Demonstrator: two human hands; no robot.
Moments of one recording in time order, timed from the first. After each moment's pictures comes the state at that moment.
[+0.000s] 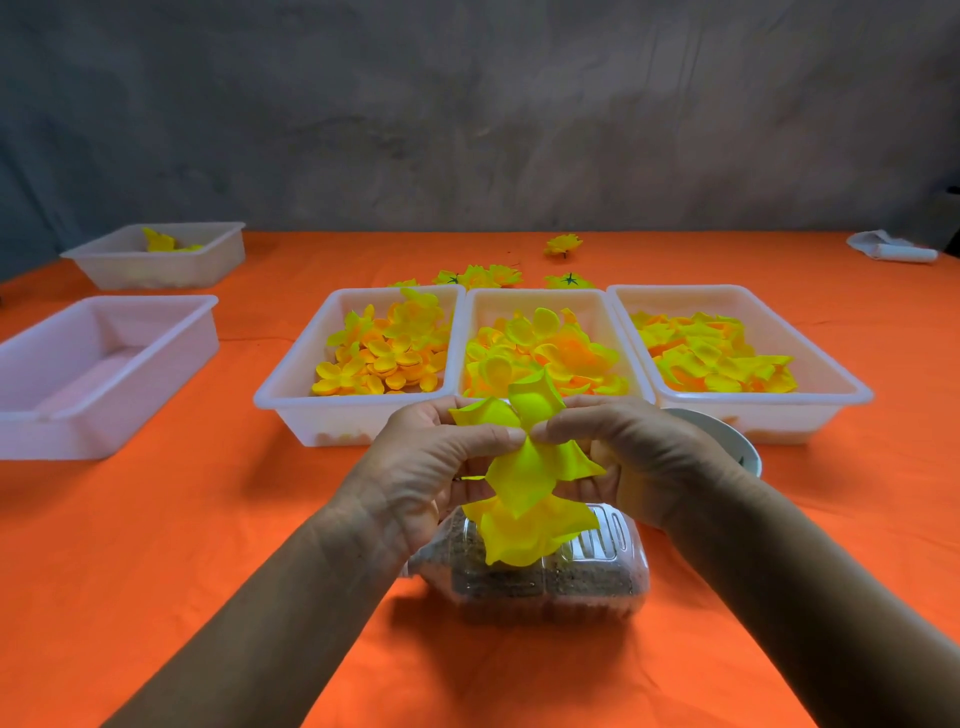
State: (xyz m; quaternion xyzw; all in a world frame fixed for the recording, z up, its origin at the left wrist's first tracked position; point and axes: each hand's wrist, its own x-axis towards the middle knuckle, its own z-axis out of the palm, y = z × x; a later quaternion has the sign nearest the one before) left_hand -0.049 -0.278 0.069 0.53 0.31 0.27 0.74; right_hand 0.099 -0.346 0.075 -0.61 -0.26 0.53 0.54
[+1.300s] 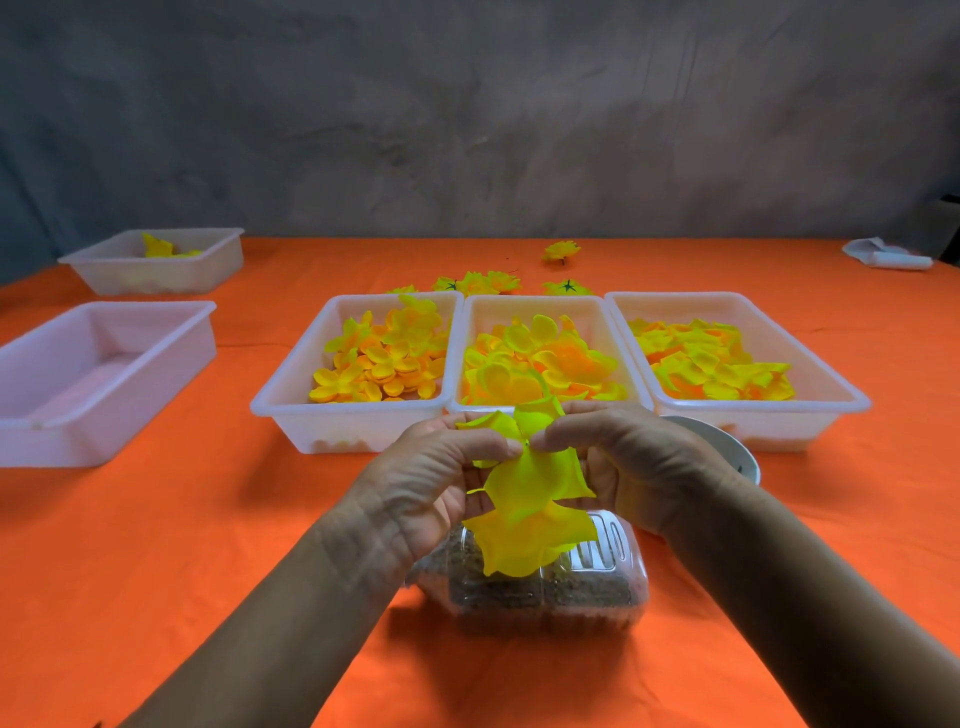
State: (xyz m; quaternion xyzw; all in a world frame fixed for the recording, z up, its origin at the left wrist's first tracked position) left_hand -0.041 -0.277 0.068 0.47 0.32 0.24 0.78; right_hand 0.101 -0.343 0.077 -0.59 -0.30 0.54 0.51
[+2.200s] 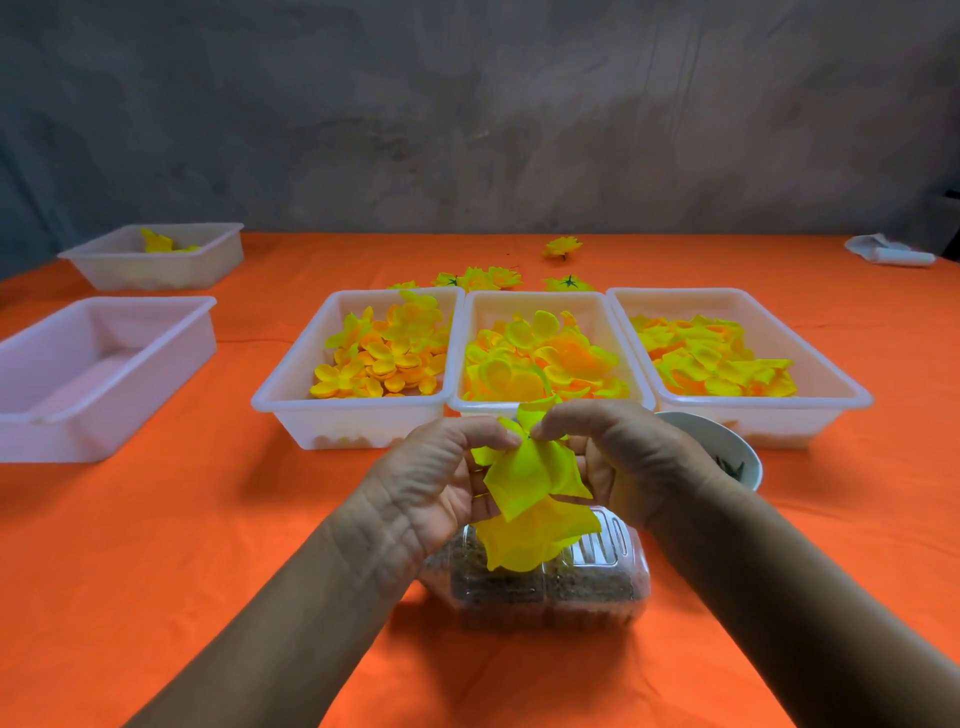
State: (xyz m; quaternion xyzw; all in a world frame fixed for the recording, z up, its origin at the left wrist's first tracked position) left_hand -0.036 -0.273 0.063 0.43 0.34 0.21 0.81; right_hand 0.096 -0.338 0.073 -0.60 -0.26 0.54 0.53
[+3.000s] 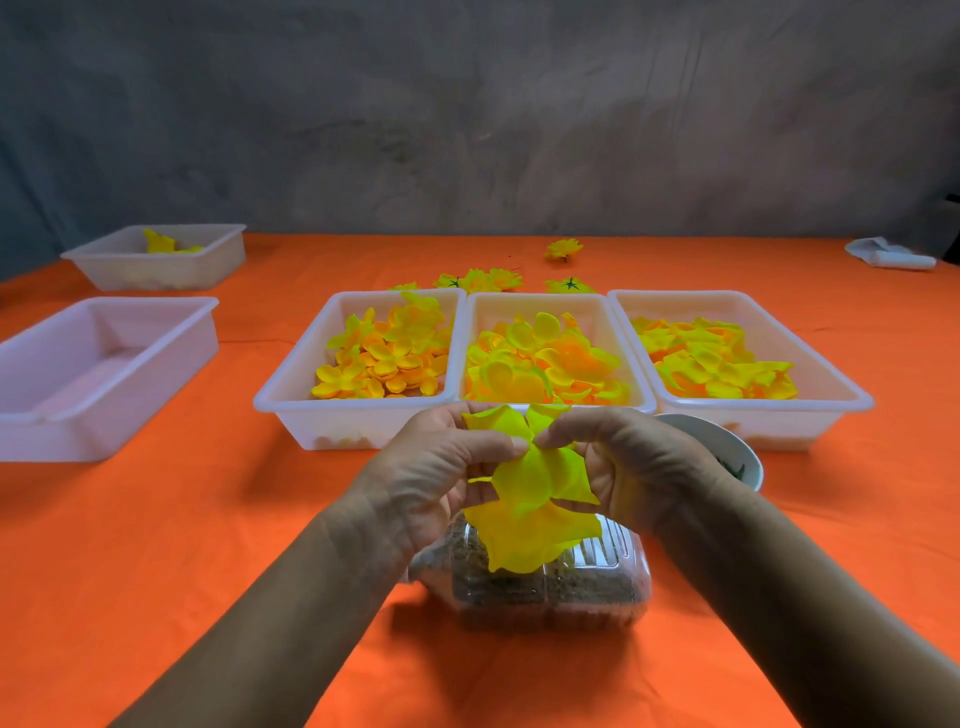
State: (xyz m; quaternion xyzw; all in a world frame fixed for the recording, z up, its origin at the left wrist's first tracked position) left_hand -0.041 -0.269 0.062 0.52 0.29 0.26 0.76; right_hand 0.095 -0.343 0.075 -0.56 -0.26 0.58 0.53
